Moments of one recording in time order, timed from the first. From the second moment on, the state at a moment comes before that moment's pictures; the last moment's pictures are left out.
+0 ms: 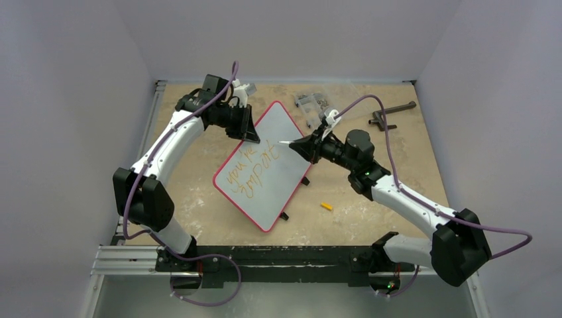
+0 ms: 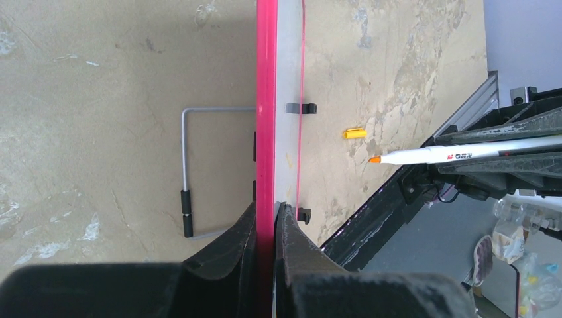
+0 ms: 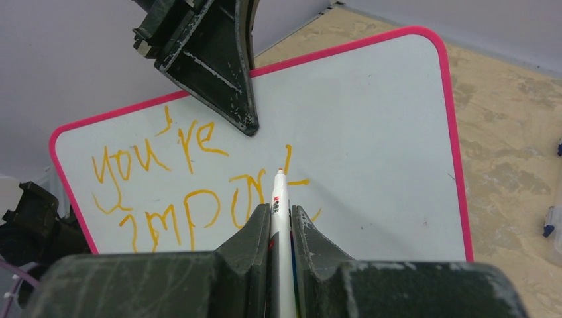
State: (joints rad) left arm -0.32 1.63 1.55 -0.89 0.55 -0.17; right arm 0.56 1.20 0.72 0.42 -0.40 0.25
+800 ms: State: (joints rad) left arm -0.33 1.63 1.55 -0.88 0.55 -0.17; right arm 0.56 1.24 0.71 0.43 -0.41 0.28
